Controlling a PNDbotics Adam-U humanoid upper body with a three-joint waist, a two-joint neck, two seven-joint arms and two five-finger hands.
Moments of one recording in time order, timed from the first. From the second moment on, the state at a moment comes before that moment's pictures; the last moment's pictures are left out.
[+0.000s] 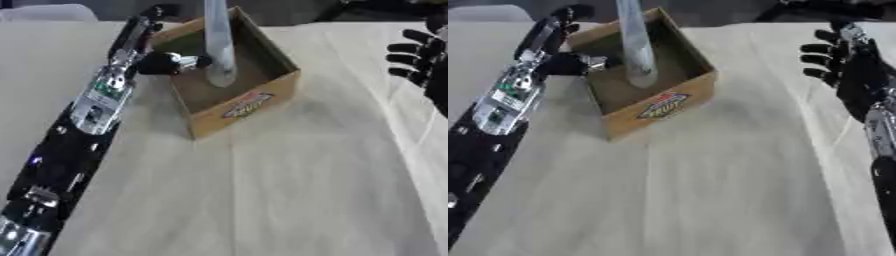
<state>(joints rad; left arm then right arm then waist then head) -0.81 0.38 -0.13 -1.32 -0.12 0.04 -0.04 -0.70 -0.37 -0.07 -1.34 -0.21 0.18 0.24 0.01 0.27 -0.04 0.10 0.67</state>
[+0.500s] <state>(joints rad) -0.59 0.47 -0.09 -1.59 -0.05 0.06 -0.04 -0.69 -0.38 -0.07 -1.35 -0.20 0.17 0.24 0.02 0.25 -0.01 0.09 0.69</state>
